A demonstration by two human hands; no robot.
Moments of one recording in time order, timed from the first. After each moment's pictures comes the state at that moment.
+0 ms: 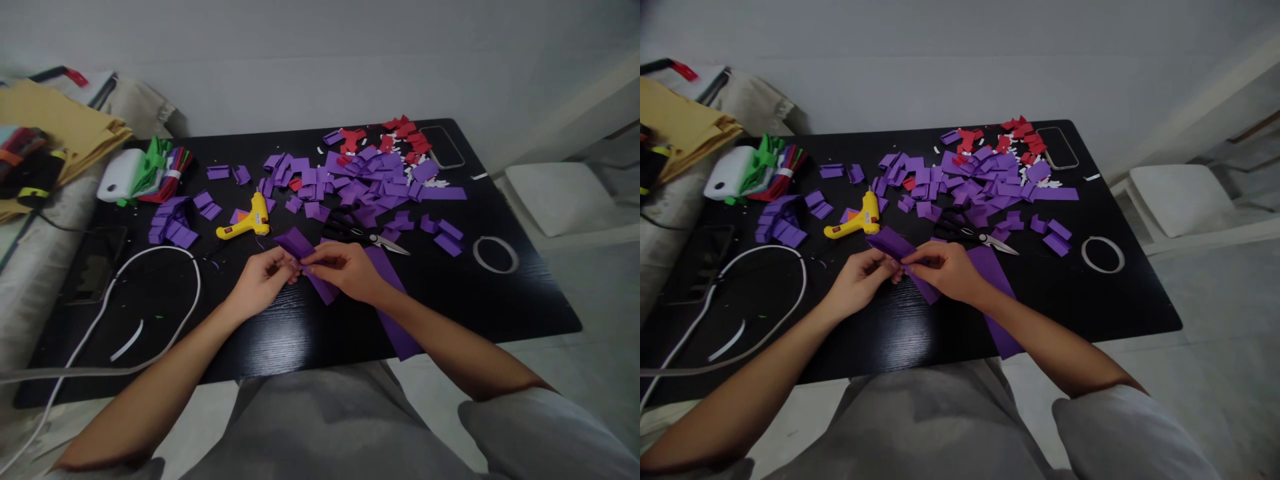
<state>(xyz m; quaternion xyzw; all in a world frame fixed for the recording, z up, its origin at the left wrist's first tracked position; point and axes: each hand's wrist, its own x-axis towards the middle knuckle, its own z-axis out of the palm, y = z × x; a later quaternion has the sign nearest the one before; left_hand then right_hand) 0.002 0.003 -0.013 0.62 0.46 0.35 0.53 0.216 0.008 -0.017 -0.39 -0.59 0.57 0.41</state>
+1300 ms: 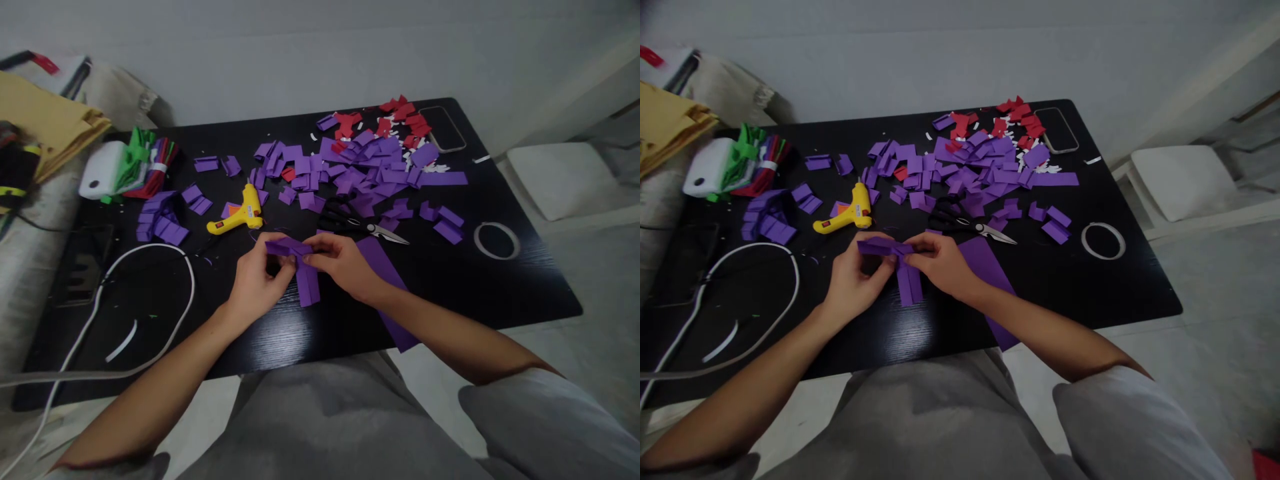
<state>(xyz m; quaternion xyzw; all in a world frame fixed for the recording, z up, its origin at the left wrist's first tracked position) 0.013 -0.008 -0.013 0.72 0.50 0.39 0.28 0.202 0.004 -0.024 -0.44 -0.43 0.66 0.43</state>
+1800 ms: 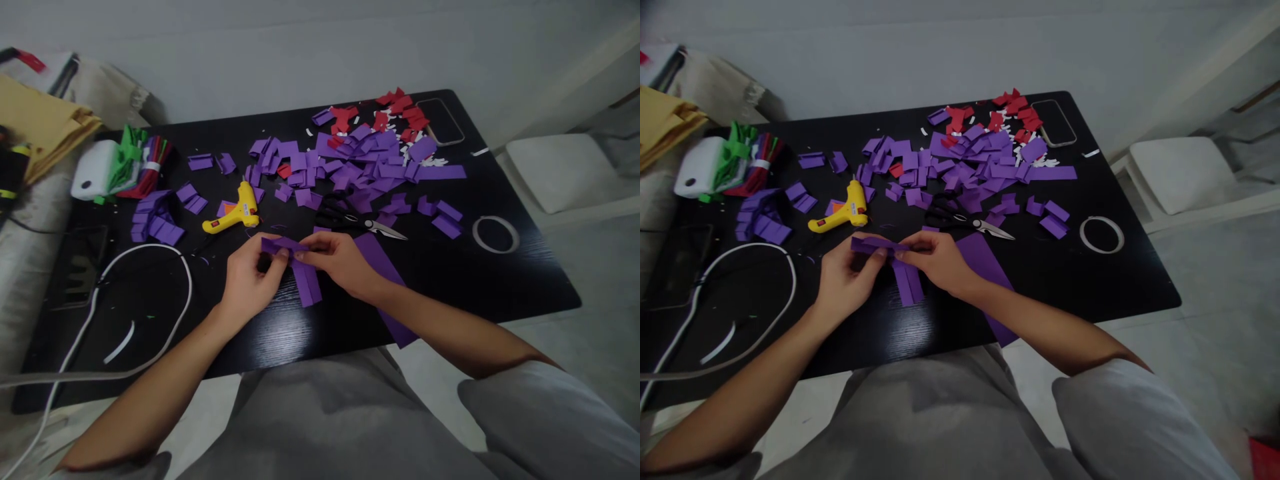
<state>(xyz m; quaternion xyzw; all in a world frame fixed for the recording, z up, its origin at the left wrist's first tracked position) 0.010 -0.008 -0.009 0.70 0.52 0.39 0.30 0.202 0.004 -0.027 -0.42 -0.42 0.68 0.43</state>
